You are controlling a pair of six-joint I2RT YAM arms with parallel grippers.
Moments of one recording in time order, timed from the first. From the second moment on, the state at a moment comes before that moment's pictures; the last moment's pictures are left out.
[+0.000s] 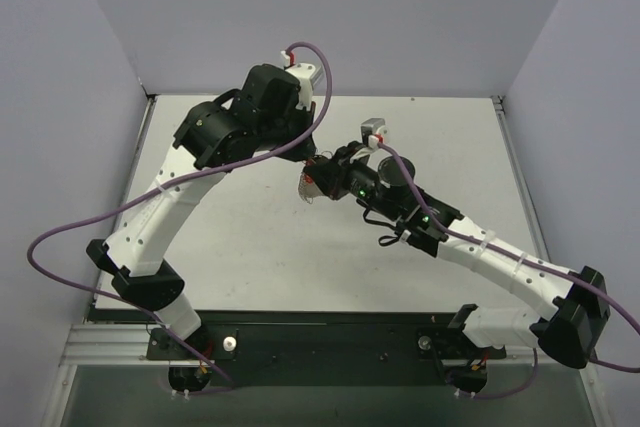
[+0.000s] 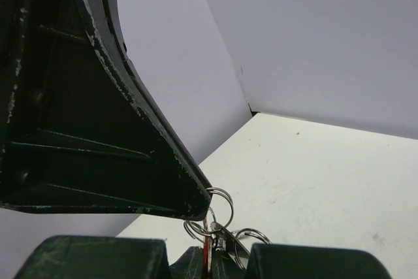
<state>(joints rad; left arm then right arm) -0.79 1.66 2.22 -1.22 -0.09 -0.38 0.86 1.22 0.98 0.19 0.03 0.40</state>
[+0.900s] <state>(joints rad) -0.76 1.61 2.17 -1.20 -0.02 -0.36 0.86 1.18 0.95 0.21 0.04 0.40</state>
